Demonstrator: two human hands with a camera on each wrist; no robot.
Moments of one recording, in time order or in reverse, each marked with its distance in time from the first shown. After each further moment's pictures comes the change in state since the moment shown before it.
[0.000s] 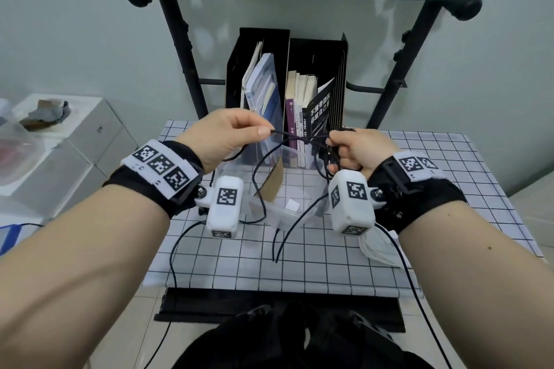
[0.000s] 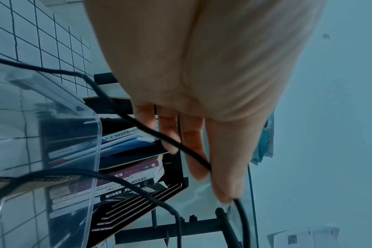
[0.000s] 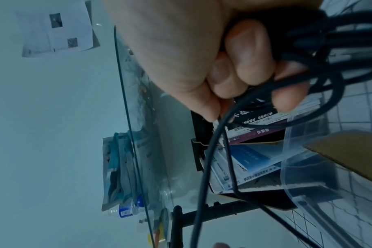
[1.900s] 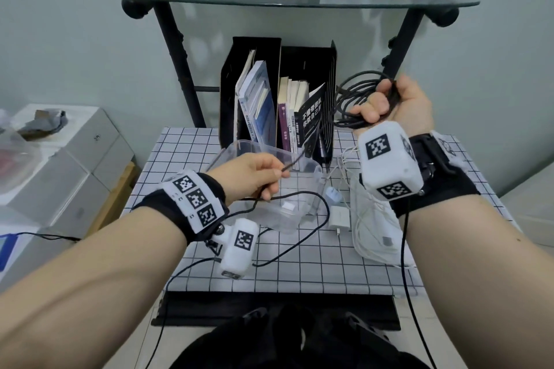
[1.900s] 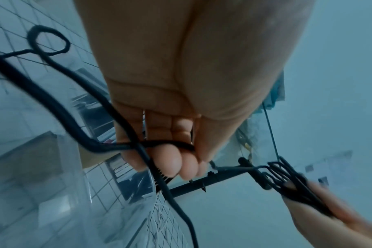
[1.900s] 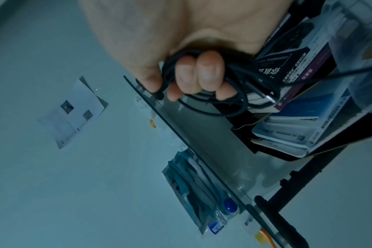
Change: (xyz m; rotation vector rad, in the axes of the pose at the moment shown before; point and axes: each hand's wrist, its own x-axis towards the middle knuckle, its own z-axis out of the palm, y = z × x) left_hand -0.012 -0.023 0.054 -0.056 -0.209 -0.210; right_hand -0.022 -0.042 -0.019 0.915 -0.060 -0.295
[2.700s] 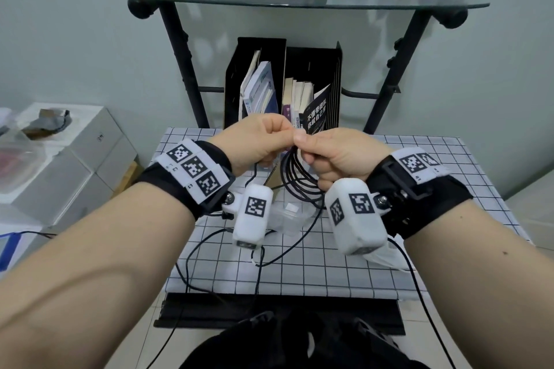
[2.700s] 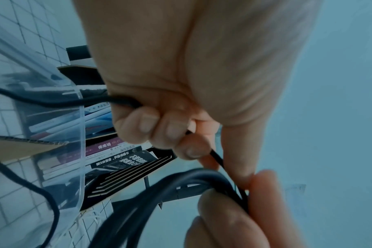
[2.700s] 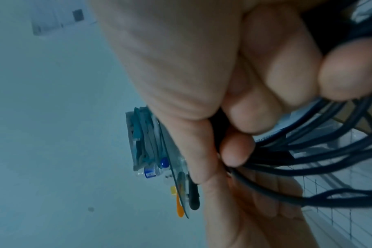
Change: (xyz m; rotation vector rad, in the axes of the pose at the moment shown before) left_hand 0.003 0.052 -0.014 -0.048 0.041 0.202; right_hand -0.027 0.039 0.001 -1.111 -0.438 0.455
